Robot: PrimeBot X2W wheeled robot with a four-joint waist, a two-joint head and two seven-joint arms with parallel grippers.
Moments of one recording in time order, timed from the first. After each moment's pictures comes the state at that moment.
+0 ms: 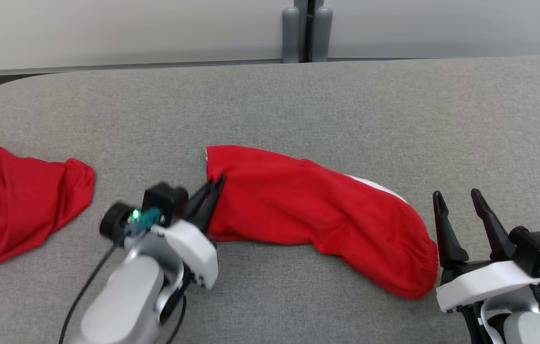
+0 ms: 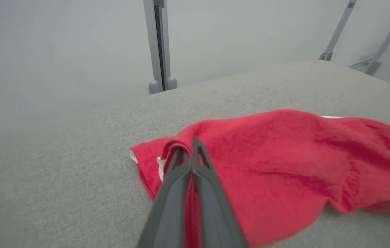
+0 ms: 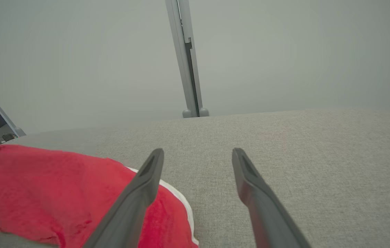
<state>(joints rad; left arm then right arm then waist) -0.54 0.16 -0.57 0.59 -0.42 -0.09 -0.18 -0.10 -0.05 0.04 0.09 0.20 0.13 -0.04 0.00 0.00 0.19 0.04</state>
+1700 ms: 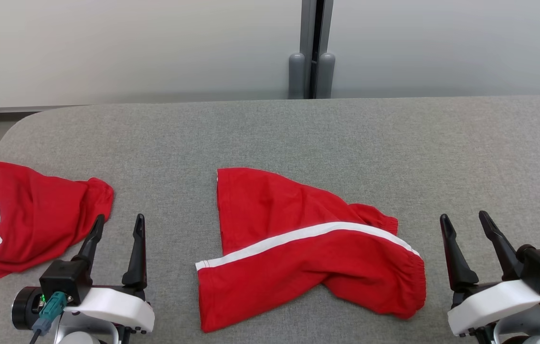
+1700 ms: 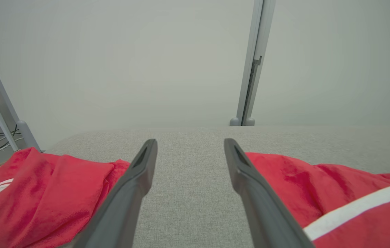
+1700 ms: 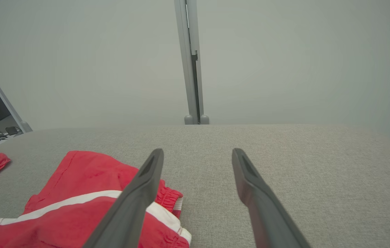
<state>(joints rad) -0.11 0.30 -0.33 0.18 -0.47 0.18 -0.26 0.01 -0.07 0.03 -0.03 0.18 0.13 0.07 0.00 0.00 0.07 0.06</state>
